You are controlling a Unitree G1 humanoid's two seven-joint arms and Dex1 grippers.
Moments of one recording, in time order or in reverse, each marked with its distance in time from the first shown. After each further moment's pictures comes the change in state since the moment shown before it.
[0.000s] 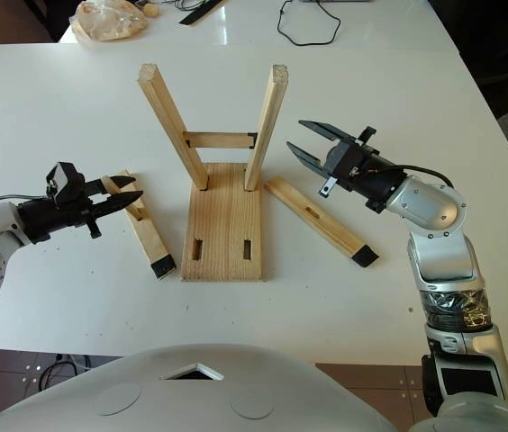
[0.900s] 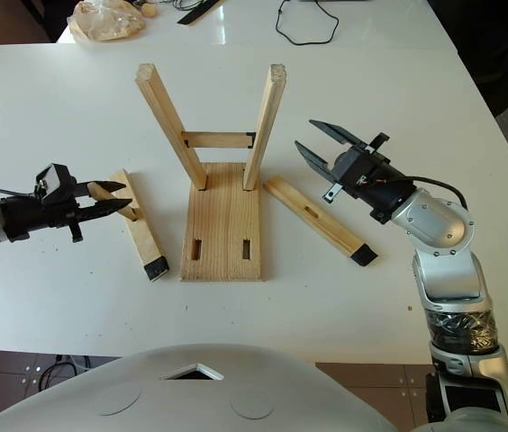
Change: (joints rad) left arm -0.015 0.106 0.011 -0.003 0.055 0.014 -0.105; right arm 0.099 0.004 -0.039 -0.113 -0.026 0.026 -0.091
